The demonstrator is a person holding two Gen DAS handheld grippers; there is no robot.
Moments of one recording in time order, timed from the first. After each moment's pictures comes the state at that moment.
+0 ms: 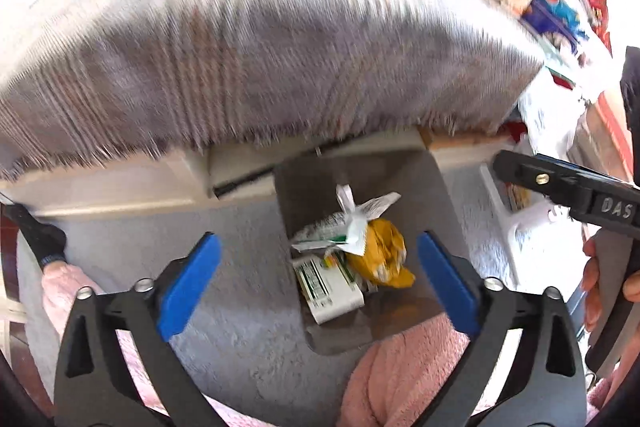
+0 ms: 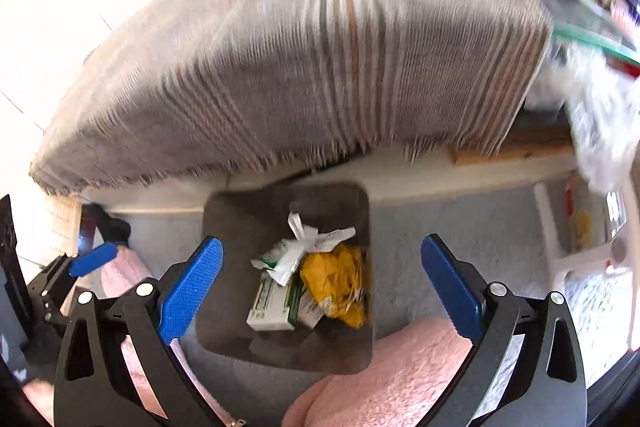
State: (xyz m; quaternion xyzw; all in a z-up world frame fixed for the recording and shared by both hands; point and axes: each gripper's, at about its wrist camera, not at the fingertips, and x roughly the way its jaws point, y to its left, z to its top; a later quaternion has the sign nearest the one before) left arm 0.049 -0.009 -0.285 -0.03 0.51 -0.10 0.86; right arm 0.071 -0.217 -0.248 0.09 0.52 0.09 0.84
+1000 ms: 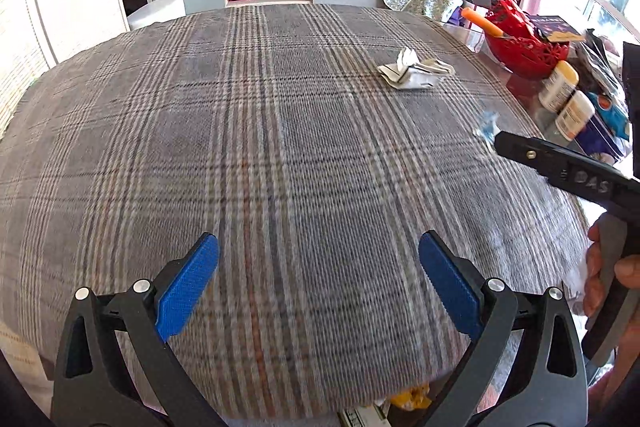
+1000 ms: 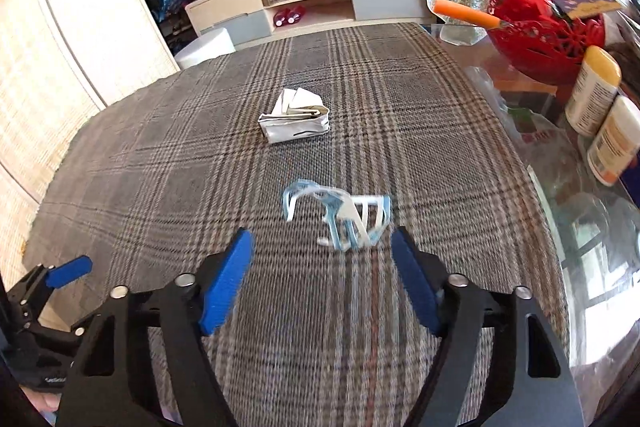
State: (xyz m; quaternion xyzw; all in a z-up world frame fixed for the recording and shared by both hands) left arm 0.261 0.002 -0.203 -0.01 0.46 -0.07 0.89; right arm 0.296 -0.199 -0.183 0.06 0.45 0.09 0.89
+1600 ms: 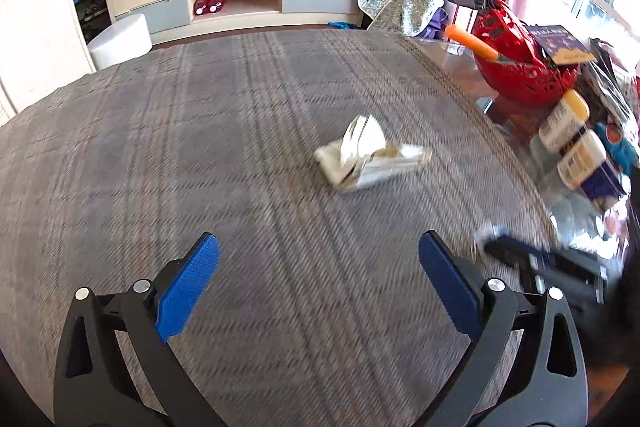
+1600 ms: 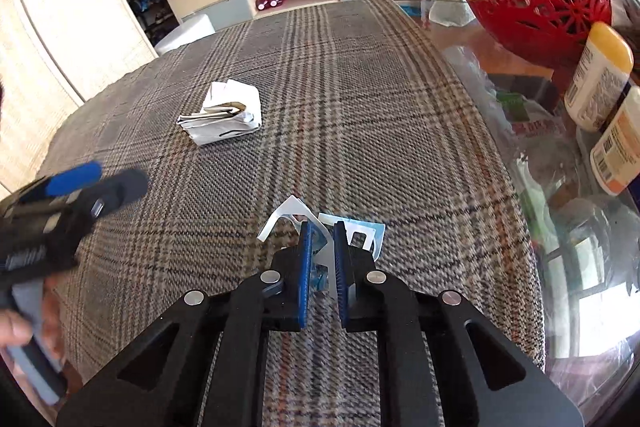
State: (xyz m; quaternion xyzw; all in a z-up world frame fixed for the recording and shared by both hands) left arm 0.372 -0.073 -0.194 0.00 0.45 -0.11 0.89; right arm 0.319 -0.244 -0.205 0.08 0.48 0.08 0.87
